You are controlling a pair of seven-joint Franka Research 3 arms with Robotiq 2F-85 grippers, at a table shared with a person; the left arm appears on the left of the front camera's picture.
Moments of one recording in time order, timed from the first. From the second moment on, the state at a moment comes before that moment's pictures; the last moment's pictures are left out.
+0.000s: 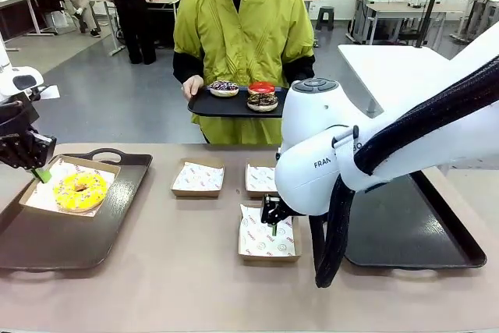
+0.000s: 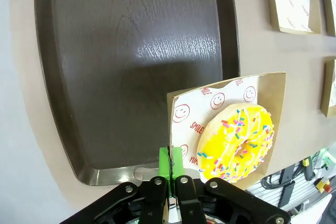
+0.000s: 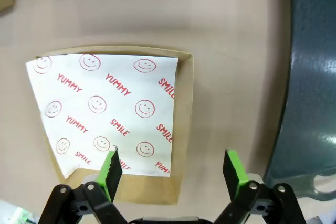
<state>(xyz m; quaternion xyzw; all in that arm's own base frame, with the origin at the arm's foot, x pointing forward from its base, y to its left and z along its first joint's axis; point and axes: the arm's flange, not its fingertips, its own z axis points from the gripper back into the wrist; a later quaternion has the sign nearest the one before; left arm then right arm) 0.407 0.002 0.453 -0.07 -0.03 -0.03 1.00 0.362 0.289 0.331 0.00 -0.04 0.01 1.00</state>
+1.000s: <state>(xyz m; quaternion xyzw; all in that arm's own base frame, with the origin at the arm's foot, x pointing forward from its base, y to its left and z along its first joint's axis) 0.401 -0.008 0.416 -0.07 0.00 0.01 1.00 0.373 0.282 0.326 0.02 -0.05 -0.01 1.00</state>
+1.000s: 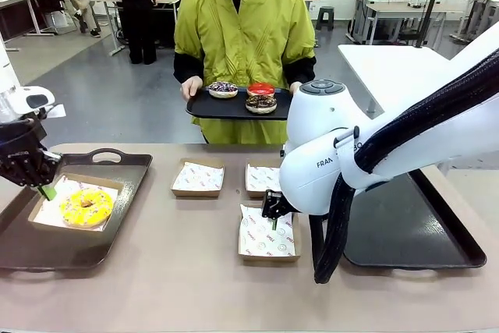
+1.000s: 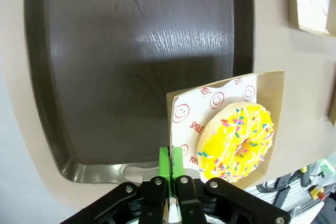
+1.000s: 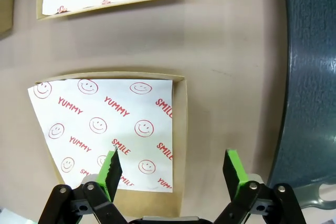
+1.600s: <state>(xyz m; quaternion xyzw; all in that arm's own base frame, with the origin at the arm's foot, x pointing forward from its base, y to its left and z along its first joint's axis) 0.396 -0.014 0.396 -0.02 0.00 -0.02 1.00 0.374 0.278 0.317 0.02 -0.05 -0.02 1.00</state>
